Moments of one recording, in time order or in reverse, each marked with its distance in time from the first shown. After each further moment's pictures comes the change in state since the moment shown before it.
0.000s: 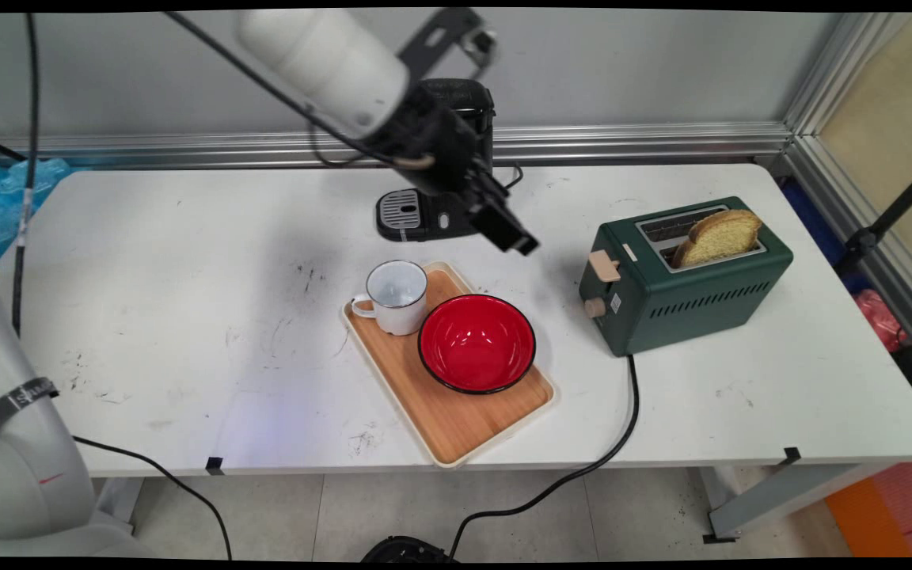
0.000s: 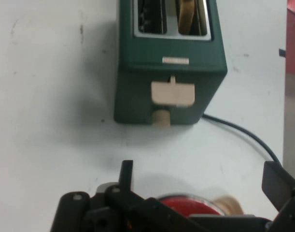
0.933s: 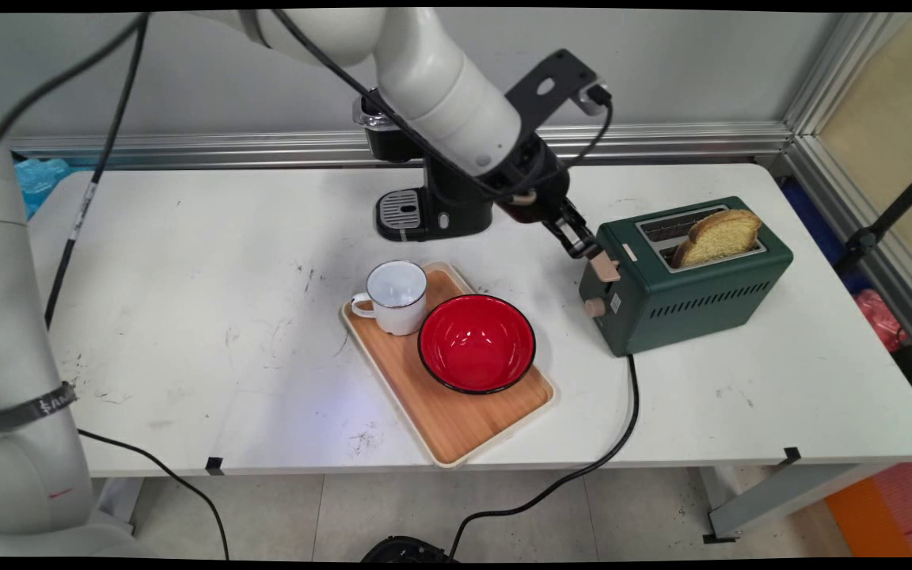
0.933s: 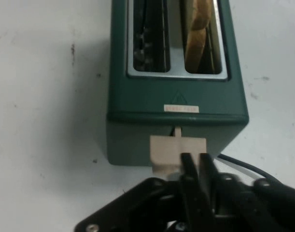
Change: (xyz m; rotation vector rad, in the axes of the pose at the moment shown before) arm 0.039 0.011 0.088 0.026 -0.013 0.001
